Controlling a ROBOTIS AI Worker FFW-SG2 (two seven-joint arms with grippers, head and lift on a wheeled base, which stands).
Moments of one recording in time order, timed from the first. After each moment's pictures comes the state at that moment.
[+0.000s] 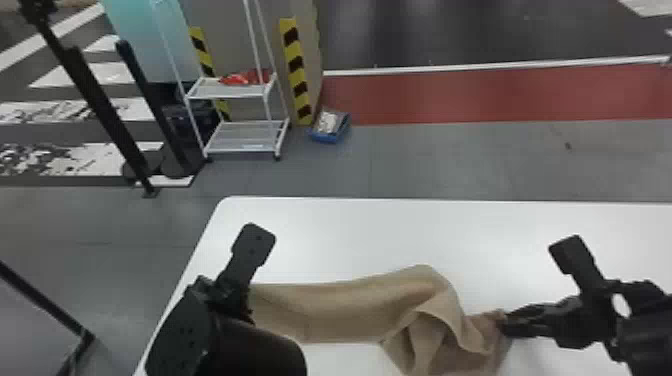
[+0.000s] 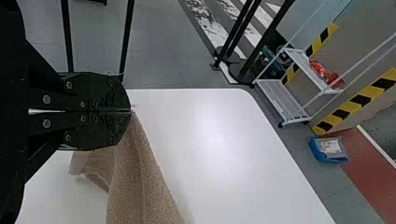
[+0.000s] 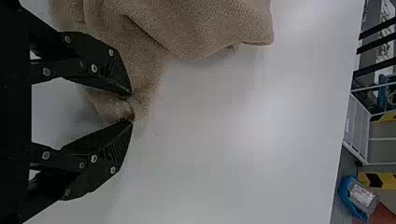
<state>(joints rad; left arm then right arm) 0.14 0.00 -0.20 -2.02 -1.07 1.29 -0.36 -0.21 -0.14 0.01 -1.24 0.42 0.69 0.97</state>
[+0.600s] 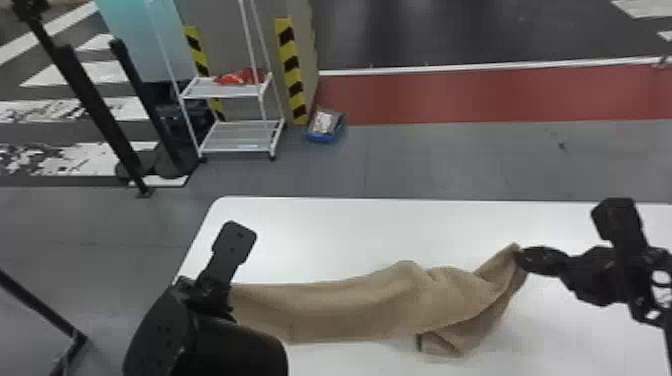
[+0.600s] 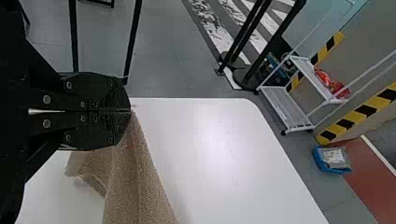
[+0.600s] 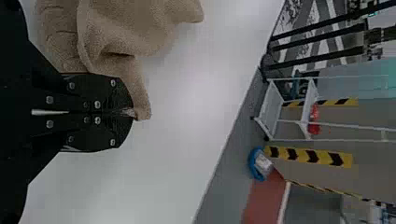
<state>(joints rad) 0.14 0.00 -0.15 -2.03 -1.06 1.29 -0.36 -0.13 -0.12 -0.15 -1.45 0.40 0.39 0.93</state>
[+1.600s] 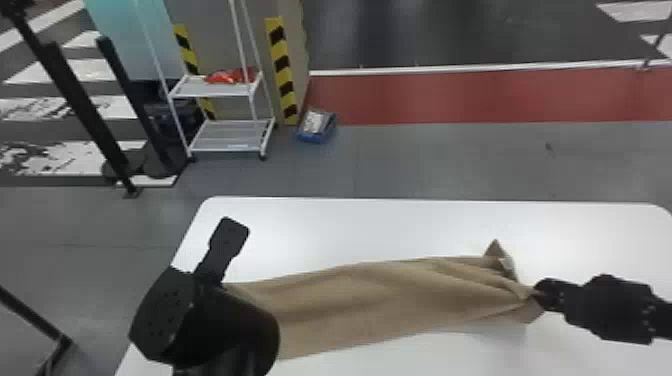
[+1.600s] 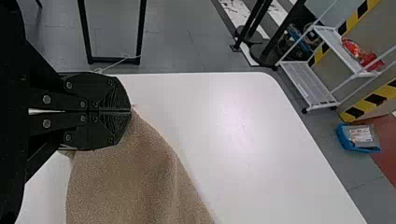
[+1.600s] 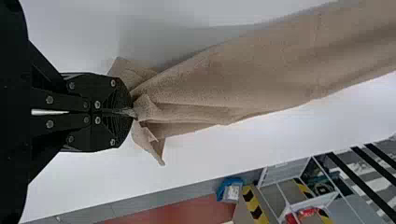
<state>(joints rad) 0.02 0.00 -0.12 -1.83 -1.06 1.30 -0.47 0.06 -0.18 -0.23 -1.58 1.03 -0.32 1.01</state>
